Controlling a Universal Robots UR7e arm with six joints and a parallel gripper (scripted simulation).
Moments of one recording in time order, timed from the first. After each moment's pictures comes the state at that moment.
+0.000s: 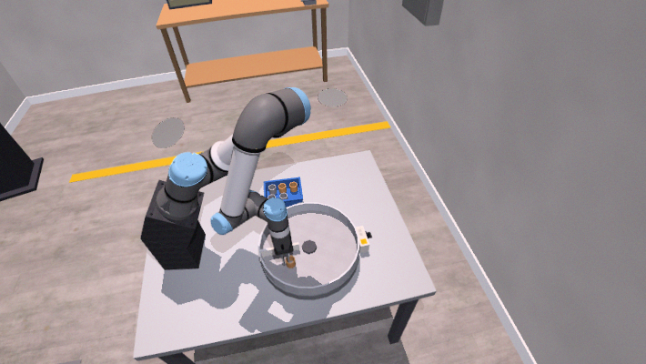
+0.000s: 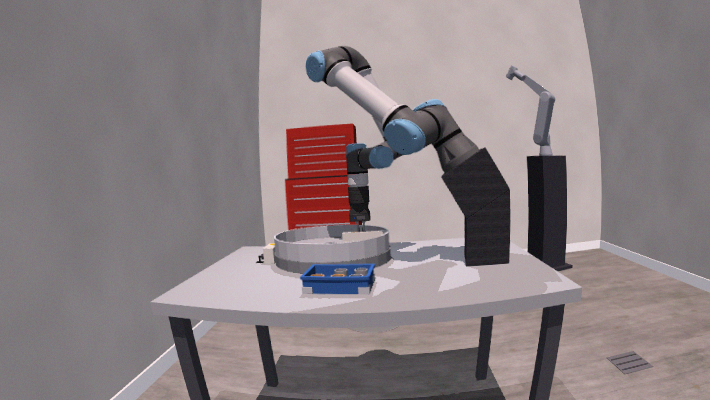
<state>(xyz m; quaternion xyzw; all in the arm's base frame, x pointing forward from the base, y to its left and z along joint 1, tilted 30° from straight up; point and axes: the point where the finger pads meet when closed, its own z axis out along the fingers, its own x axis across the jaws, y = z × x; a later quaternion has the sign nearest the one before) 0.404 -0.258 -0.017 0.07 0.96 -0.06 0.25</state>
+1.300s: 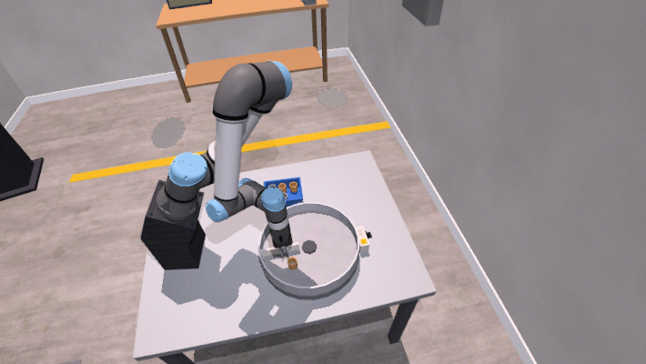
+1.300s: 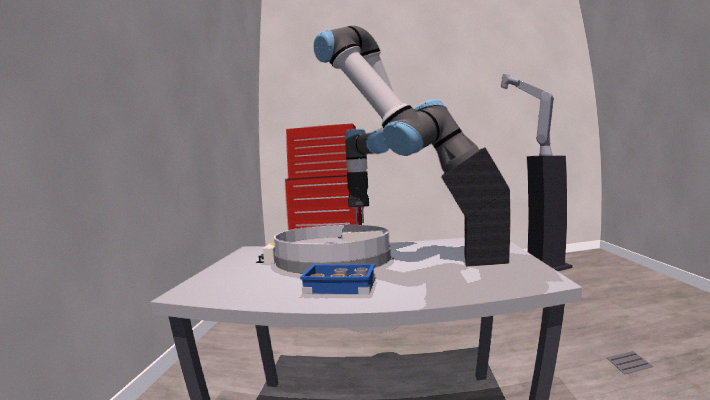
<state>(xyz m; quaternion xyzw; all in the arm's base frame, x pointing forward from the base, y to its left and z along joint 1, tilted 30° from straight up) 0.380 -0.252 0.030 0.07 0.96 -0.06 0.26</state>
